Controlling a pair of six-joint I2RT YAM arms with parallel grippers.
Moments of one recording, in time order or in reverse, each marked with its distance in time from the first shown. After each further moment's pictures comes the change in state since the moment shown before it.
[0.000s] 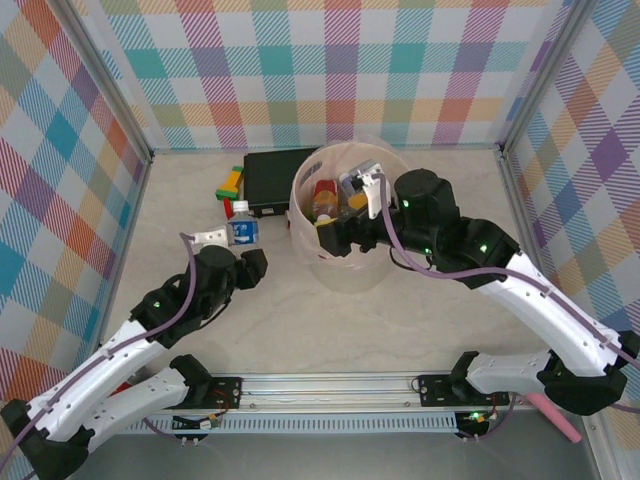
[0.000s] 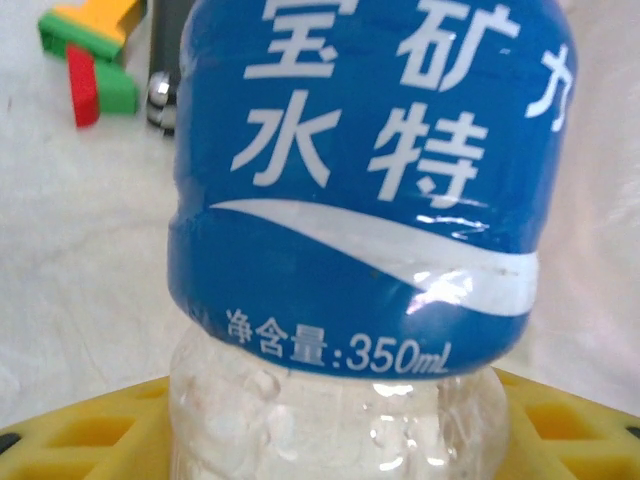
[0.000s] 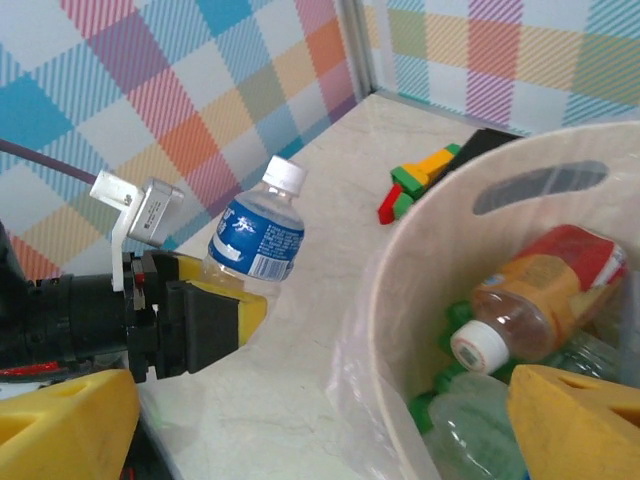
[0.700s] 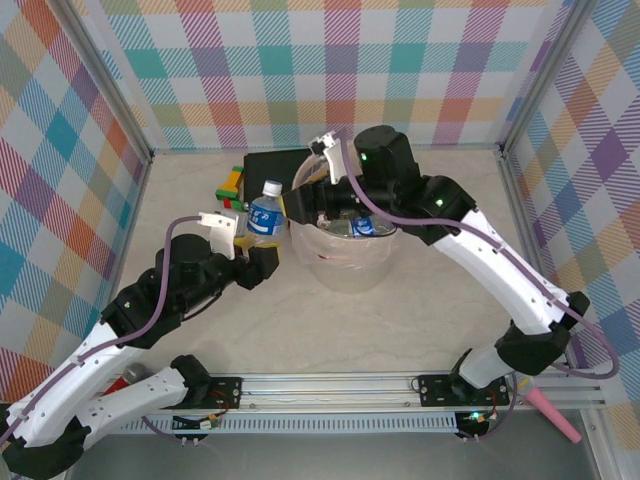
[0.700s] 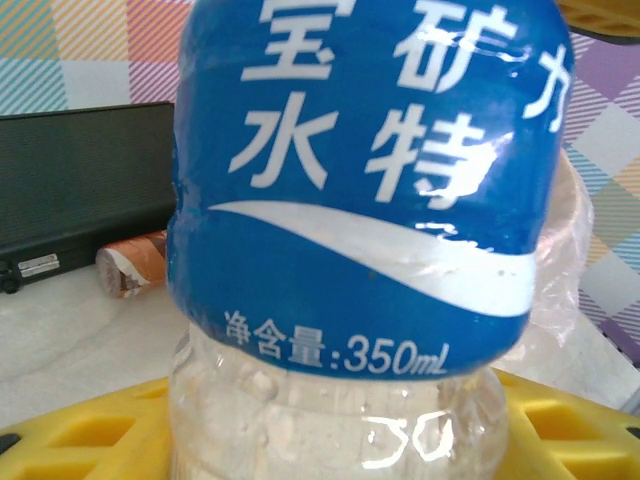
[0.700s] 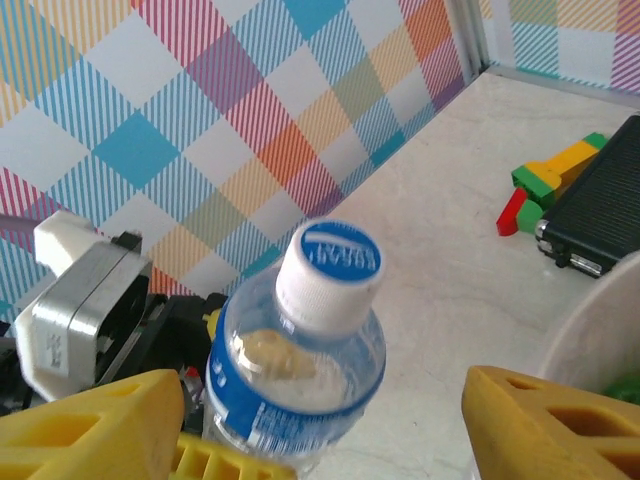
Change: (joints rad) left arm -0.070 0.005 0.209 0.008 0.253 0.298; right arm -0.054 0.317 0.350 -0.048 -0.260 0.125
